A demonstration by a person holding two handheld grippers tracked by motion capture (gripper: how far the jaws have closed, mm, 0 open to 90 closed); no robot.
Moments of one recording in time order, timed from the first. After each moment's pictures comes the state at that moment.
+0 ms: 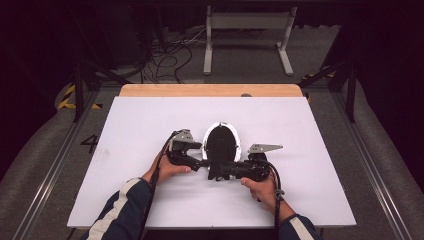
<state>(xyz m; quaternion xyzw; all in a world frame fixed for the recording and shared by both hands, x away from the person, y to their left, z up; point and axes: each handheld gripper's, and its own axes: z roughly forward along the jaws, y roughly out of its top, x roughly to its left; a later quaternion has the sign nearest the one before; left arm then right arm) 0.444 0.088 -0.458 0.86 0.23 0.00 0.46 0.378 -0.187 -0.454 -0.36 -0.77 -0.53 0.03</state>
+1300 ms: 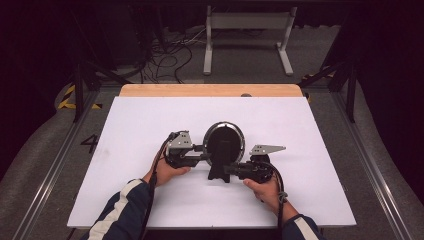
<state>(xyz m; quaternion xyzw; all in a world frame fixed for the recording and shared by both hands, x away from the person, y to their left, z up) 0.417 0.091 -0.433 0.85 0.16 0.10 0.49 0.369 -0.191 -0.446 -0.35 -0.78 -0.52 0.00</state>
